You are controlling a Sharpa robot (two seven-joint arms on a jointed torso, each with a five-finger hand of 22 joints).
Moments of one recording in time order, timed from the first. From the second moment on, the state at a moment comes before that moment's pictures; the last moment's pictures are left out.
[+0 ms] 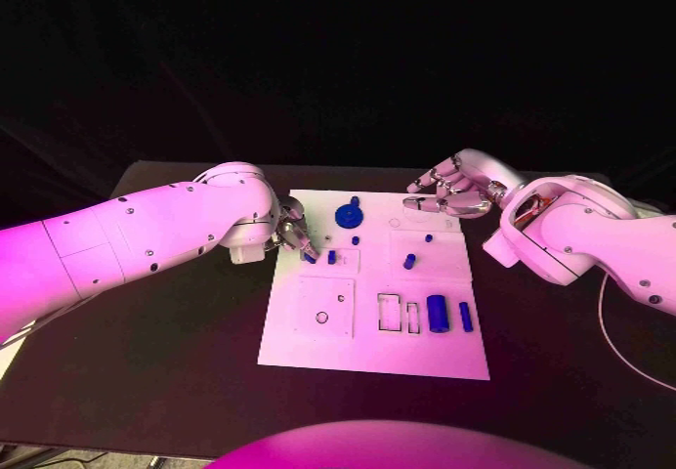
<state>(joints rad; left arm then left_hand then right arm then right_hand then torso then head) 1.27 -0.65 -0.02 1.36 -1.05 0.27 -0.66 1.16 -0.07 0.57 0.08 0.08 0.89 0.06 0.65 0.58 1.35 -0.03 1.14 1.03 1.47 -0.08 1.57 1.31 0.04 1.46 0.03 1.48 1.31 1.26 -0.92 -0.03 1.67 -1.07 -0.36 -0.12 1.22 -0.09 0.07 0.19 0.39 1.02 0.13 0.07 0.07 1.29 0.04 0.89 1.09 1.47 -0.03 1.39 1.31 0.06 1.39 0.08 1.43 1.24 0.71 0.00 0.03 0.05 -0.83</state>
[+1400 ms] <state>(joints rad) 1.26 -0.66 -0.02 1.37 -1.06 0.23 -0.69 0.98 -0.13 0.31 0.17 0.08 0.98 0.02 0.65 0.57 1.37 -0.04 1.15 1.05 1.47 -0.09 1.57 1.31 0.04 1.47 0.03 1.48 1.31 1.26 -0.93 -0.03 1.67 -1.07 -0.36 -0.12 1.22 -0.09 0.06 0.19 0.39 1.02 0.13 0.07 0.07 1.29 0.04 0.89 1.08 1.47 -0.03 1.38 1.31 0.06 1.39 0.08 1.43 1.24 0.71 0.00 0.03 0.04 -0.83</state>
